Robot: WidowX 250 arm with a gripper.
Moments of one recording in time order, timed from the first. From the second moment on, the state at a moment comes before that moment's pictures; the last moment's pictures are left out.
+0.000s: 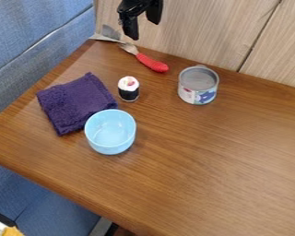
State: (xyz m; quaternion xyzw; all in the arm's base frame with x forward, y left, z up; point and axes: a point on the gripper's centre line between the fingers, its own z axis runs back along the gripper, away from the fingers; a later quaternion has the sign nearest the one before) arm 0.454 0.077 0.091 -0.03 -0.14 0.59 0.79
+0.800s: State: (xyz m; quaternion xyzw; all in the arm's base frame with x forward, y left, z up) arm 0.400 0.062 0.091 -0.05 -0.11 0.54 0.83
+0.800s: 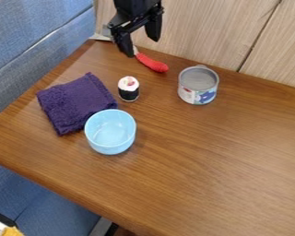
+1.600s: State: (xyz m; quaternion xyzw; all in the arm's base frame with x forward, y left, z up) arm 0.289 0.086 0.069 0.01 -0.07 0.32 0.95
